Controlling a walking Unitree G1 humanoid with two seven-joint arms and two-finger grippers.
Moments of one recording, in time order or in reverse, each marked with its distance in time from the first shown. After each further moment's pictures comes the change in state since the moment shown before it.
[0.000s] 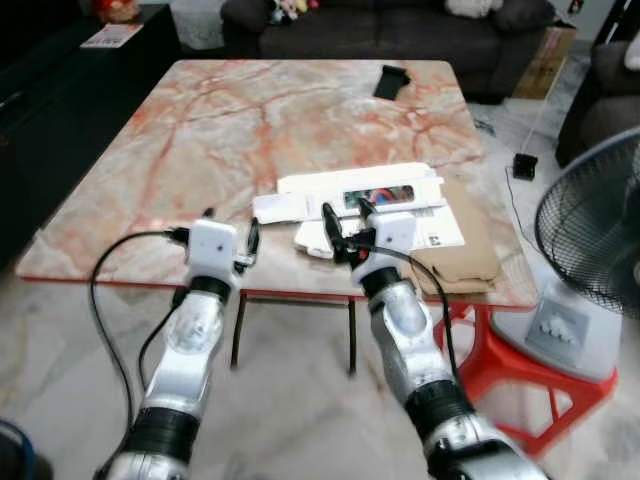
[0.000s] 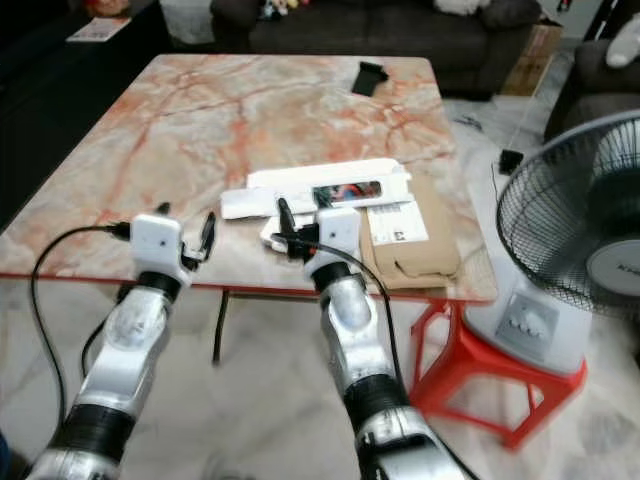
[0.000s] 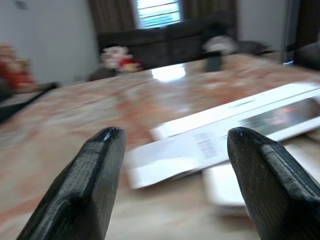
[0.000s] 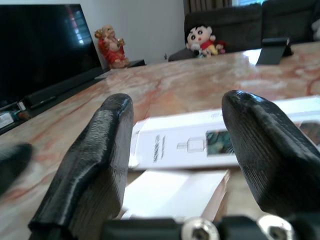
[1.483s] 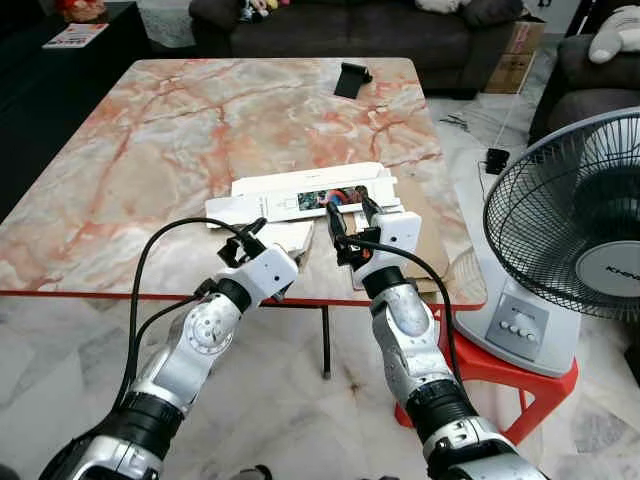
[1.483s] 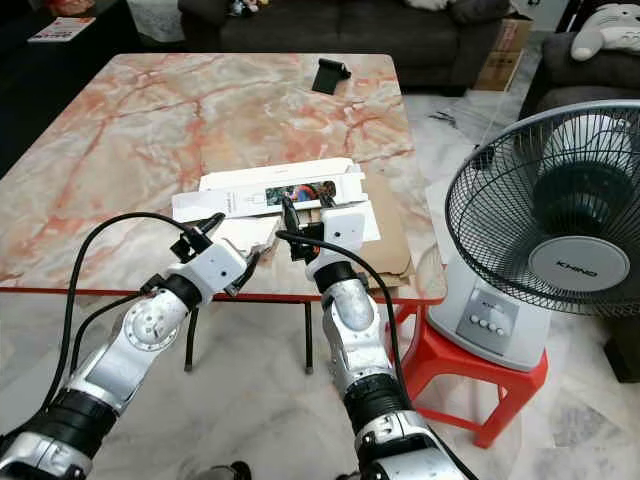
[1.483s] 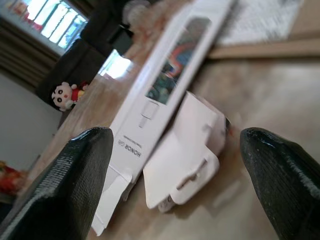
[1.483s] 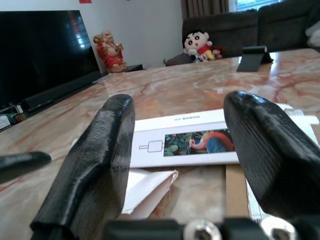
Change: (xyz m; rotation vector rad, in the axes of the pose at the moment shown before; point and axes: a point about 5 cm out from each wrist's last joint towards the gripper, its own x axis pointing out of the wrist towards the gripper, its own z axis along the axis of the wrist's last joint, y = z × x) left arm 0.002 -0.007 -0.015 0.661 0.103 -0.396; right arm 0.001 0.003 0.002 -0.005 -0.007 0.020
